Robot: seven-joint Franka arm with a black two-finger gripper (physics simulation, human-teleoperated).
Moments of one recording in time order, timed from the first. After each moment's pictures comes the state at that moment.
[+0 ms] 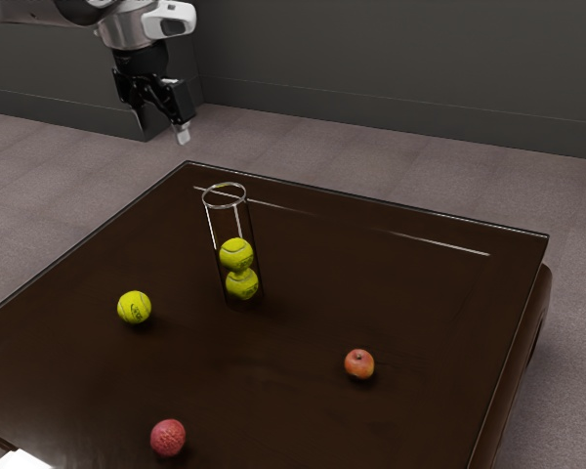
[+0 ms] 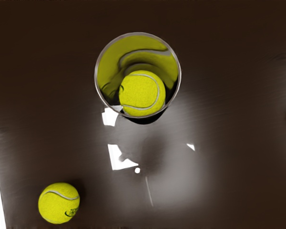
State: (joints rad) arm -0.02 0.12 0.04 -1.37 0.00 1.55 0.22
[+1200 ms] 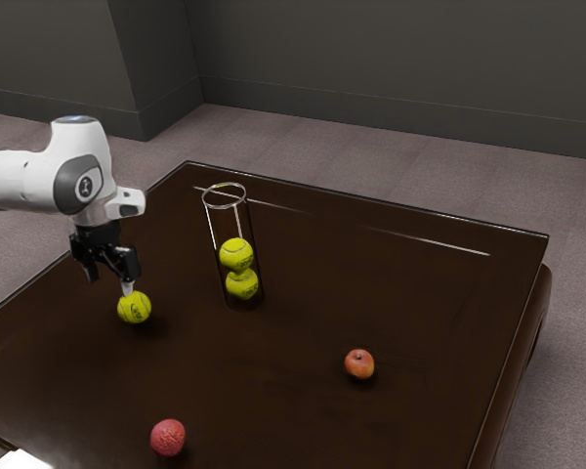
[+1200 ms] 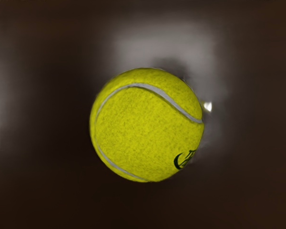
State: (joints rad) arm 0.14 0.20 0.18 -2.05 0.02 2.12 0.31
